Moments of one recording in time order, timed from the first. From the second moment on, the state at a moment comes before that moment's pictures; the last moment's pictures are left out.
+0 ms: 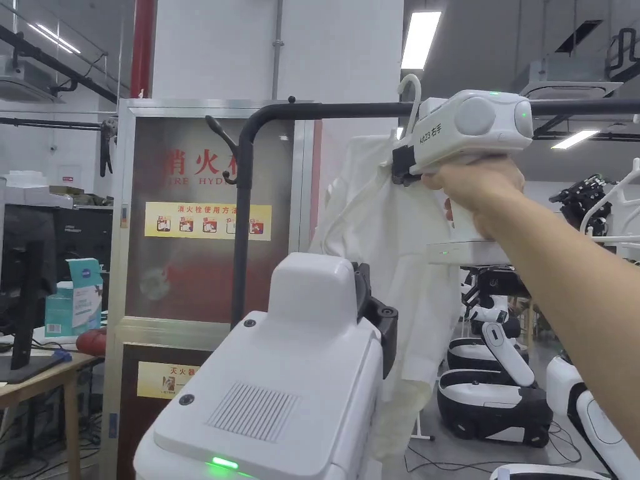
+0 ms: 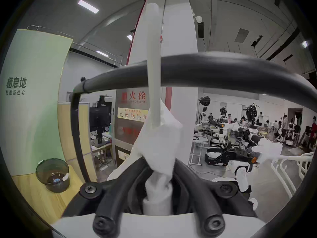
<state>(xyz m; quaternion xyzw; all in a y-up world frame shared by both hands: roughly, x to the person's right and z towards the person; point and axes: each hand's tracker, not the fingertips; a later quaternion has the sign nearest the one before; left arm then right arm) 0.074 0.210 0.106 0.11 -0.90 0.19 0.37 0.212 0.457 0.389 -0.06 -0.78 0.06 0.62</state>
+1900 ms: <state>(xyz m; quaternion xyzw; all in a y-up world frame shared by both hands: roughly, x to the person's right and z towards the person) 0.124 0.054 0.034 0.06 -0.83 0.06 0.55 0.059 0.116 0.238 0.00 -0.69 0.15 0.71</state>
